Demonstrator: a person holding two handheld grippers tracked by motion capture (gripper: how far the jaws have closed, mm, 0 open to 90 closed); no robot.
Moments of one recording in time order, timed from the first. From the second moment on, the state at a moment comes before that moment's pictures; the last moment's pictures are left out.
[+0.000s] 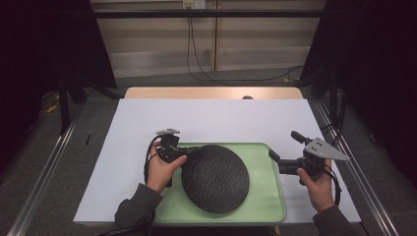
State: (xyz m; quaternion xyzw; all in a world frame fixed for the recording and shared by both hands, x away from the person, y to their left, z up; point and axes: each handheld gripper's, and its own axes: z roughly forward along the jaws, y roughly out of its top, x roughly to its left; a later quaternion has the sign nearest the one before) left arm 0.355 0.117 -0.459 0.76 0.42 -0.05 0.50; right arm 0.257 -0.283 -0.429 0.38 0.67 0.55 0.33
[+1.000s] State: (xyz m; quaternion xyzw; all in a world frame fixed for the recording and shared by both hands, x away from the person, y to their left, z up) left arm 0.356 0.117 -0.468 0.78 0.42 -0.02 0.46; right arm 0.257 -0.282 -0.429 0.37 0.67 0.55 0.33
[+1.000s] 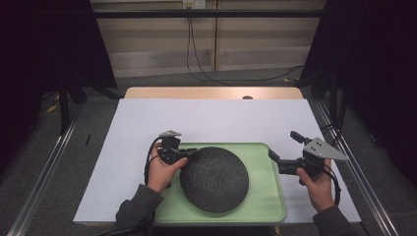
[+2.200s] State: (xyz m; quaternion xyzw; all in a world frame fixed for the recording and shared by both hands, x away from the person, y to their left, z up) left arm 0.356 0.135 -0.447 0.76 0.41 0.03 0.50; right arm 0.255 -0.284 -0.428 0.37 0.68 0.55 0.33
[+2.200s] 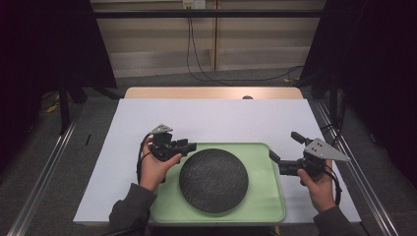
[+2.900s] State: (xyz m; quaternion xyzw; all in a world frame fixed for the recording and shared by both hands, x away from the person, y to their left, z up) left arm 0.351 0.152 -0.423 0.74 0.38 0.06 0.55; right arm 0.255 -0.283 -0.429 0.37 0.68 0.54 0.33
